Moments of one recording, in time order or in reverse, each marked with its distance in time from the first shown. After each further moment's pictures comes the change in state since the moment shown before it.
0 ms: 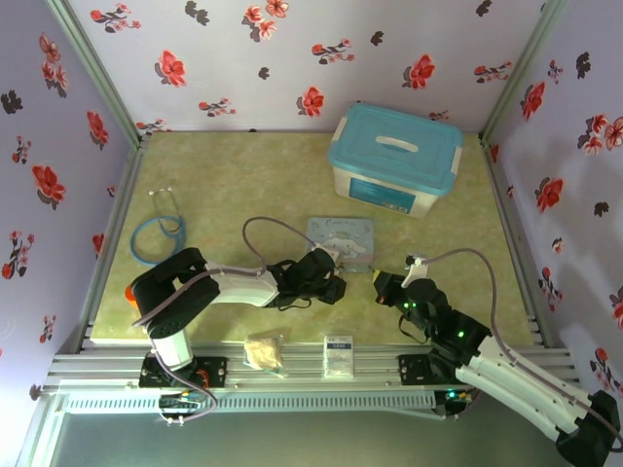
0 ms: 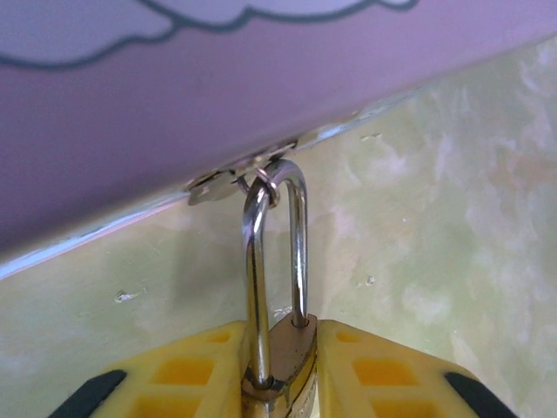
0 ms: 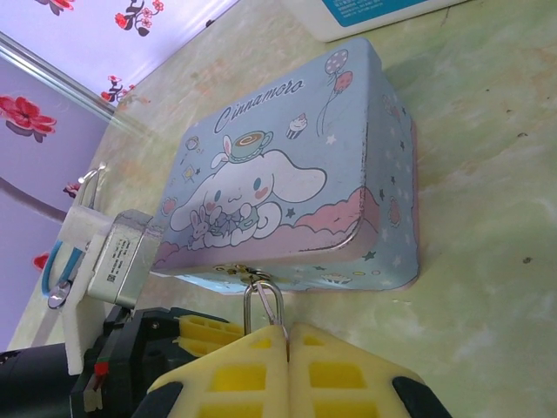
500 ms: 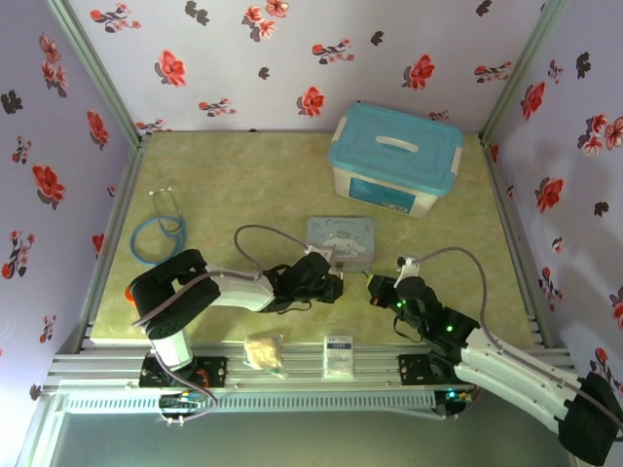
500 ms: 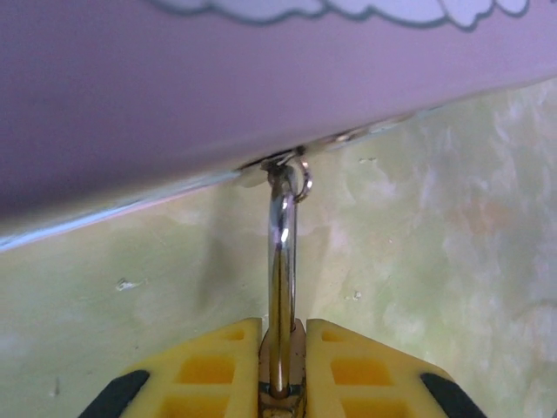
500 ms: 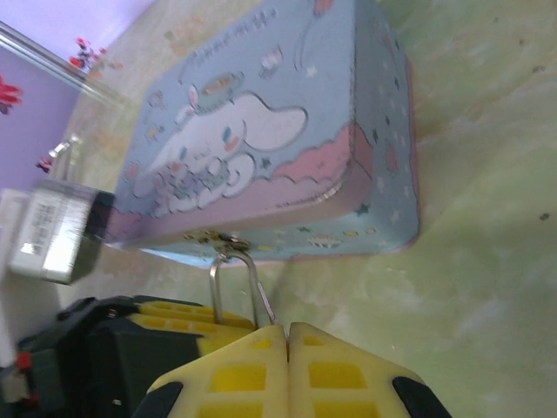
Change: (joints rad) left arm -0.003 -0.013 -0.082 0.147 -0.020 -0.157; right arm 0.000 0.183 -0.031 0.116 -0.050 0.035
